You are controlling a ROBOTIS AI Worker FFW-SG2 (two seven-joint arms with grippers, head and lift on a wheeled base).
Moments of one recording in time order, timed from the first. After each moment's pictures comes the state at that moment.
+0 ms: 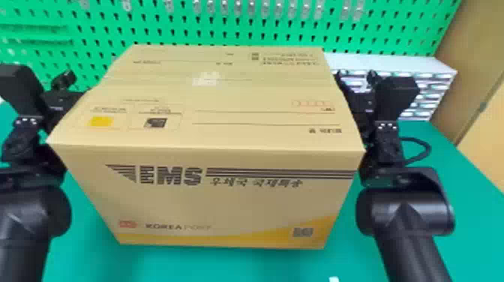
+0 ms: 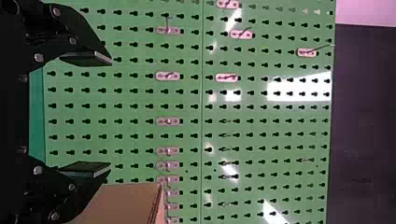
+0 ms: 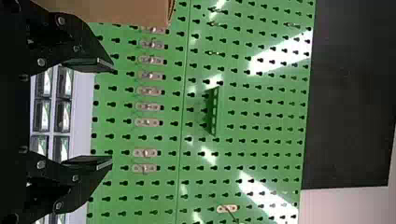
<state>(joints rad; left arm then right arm) -0.26 0.10 0.19 -1.58 0.11 0.06 -0.28 -0.31 0.00 -0.01 -1.47 0.05 -0.13 -0.02</state>
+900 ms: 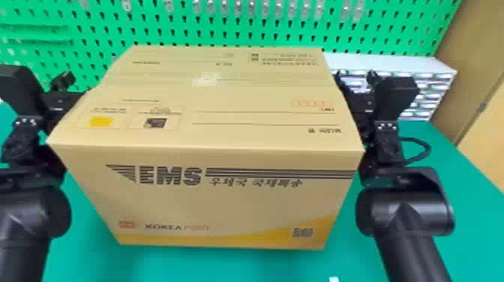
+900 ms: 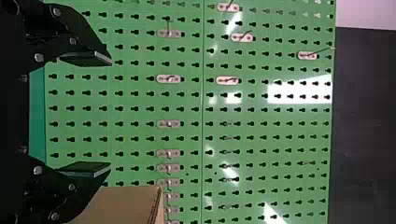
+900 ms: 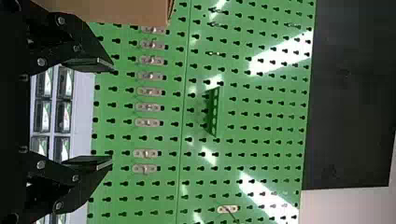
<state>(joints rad) -0.26 0.10 0.19 -1.58 0.11 0.06 -0.27 -0.31 0.00 -0.01 -1.47 0.05 -0.13 -0.02</state>
